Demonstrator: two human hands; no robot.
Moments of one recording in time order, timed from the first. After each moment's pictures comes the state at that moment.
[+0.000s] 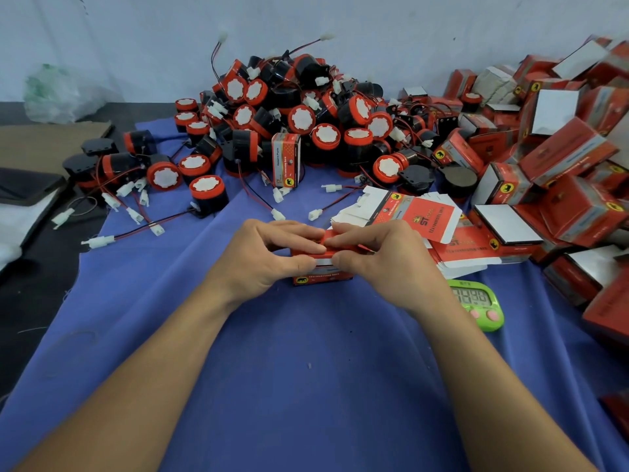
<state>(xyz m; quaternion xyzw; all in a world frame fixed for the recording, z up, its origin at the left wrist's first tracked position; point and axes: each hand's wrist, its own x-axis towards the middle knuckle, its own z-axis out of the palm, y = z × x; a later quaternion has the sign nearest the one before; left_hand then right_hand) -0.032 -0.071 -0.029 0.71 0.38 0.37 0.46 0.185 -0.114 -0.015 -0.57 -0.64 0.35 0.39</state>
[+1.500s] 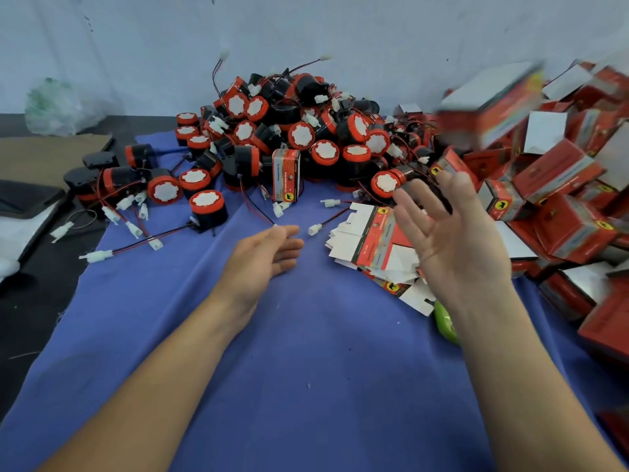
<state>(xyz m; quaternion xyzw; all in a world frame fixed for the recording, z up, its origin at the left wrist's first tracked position) -0.020 -0.063 -0.042 0.49 0.48 0.46 0.56 0.219 -0.108 0.018 -0.33 -0.23 0.55 0.74</state>
